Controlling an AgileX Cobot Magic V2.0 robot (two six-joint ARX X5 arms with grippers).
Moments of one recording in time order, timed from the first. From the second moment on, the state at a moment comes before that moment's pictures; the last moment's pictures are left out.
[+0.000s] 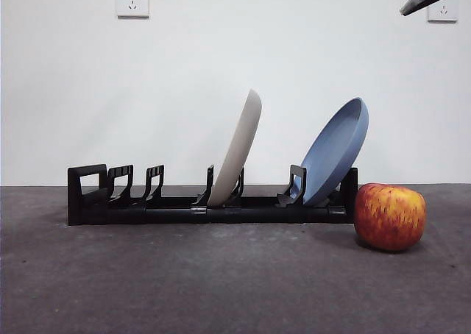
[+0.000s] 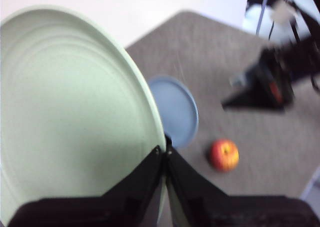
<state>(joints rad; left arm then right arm) -0.86 1.54 2.36 -1.33 -0.18 0.03 0.22 1.25 1.36 -0.78 -0.39 0.13</state>
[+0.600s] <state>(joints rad) -1.14 1.24 1.43 -1.31 -0.41 -0.31 0.22 1.25 1.36 -0.78 -0.39 0.13</state>
